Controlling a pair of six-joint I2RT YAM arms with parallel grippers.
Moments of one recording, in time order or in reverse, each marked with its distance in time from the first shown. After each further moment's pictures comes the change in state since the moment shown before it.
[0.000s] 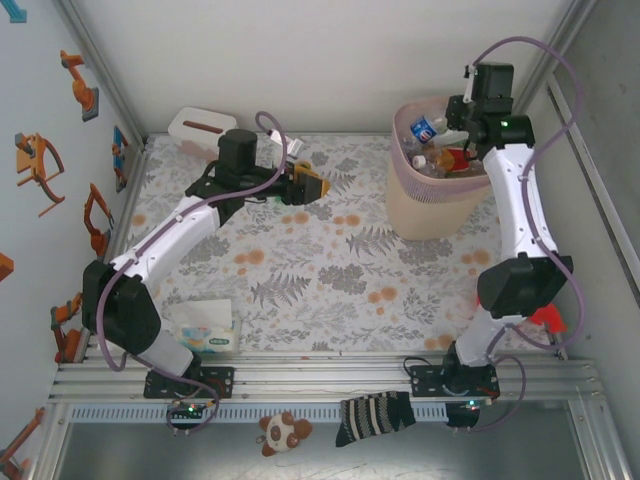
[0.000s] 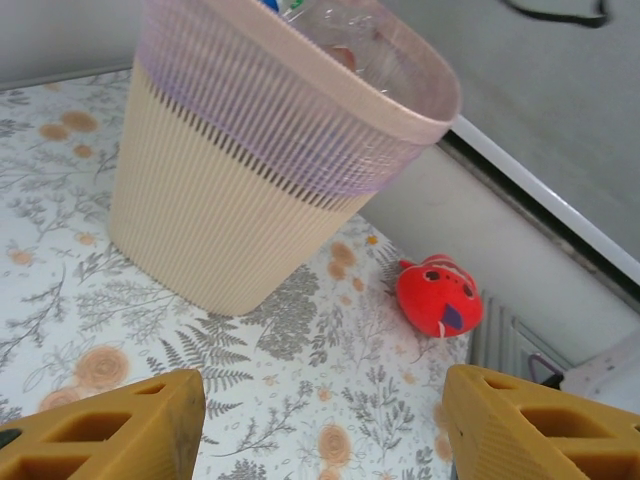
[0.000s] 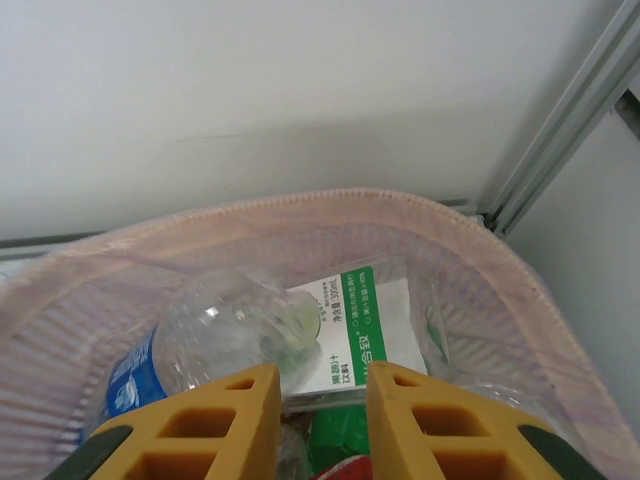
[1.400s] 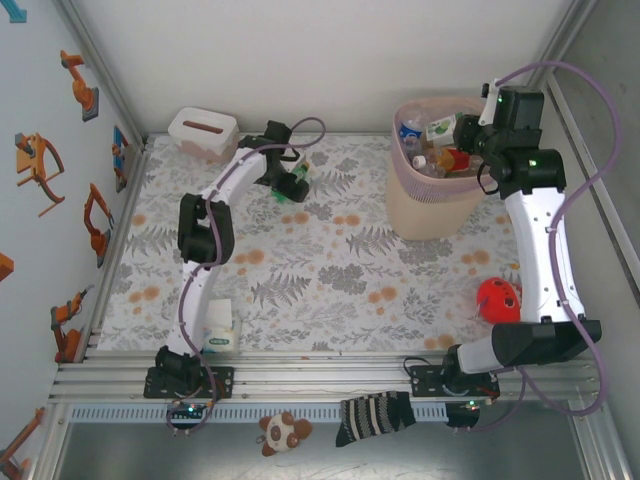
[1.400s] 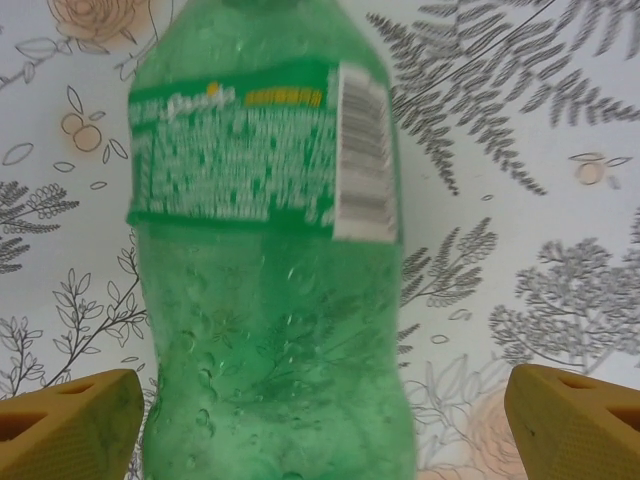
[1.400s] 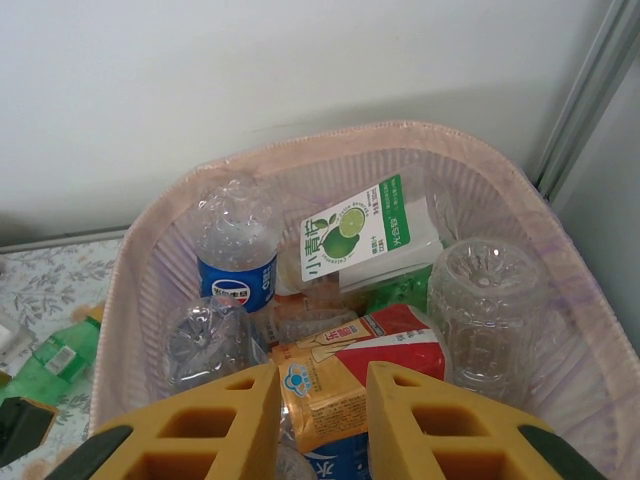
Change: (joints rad) left arm 0.097 0.909 0.912 -0.780 -0.713 0.393; right arm 0.000 -0.311 -0.220 -0.059 -0.113 0.091
